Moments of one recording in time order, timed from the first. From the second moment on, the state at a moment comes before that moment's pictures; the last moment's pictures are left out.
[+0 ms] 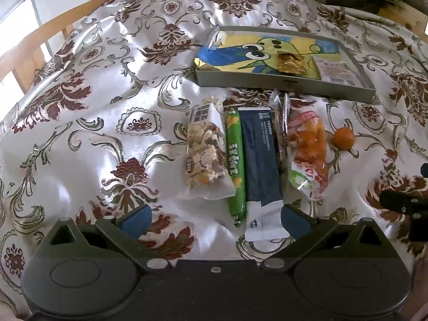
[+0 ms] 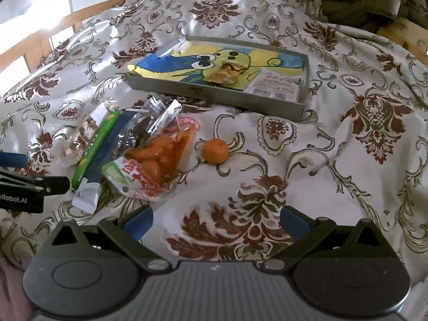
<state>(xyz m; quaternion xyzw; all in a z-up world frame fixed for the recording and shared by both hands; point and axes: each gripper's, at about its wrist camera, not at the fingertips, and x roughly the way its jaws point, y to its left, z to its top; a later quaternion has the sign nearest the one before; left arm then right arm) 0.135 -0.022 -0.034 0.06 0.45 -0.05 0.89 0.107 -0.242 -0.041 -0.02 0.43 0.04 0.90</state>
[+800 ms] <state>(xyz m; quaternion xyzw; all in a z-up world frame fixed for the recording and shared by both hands) 0.155 -0.034 -0.029 0.05 0.37 -0.08 0.92 0.138 -0.245 -0.035 -0.08 0.34 0.10 0.93</state>
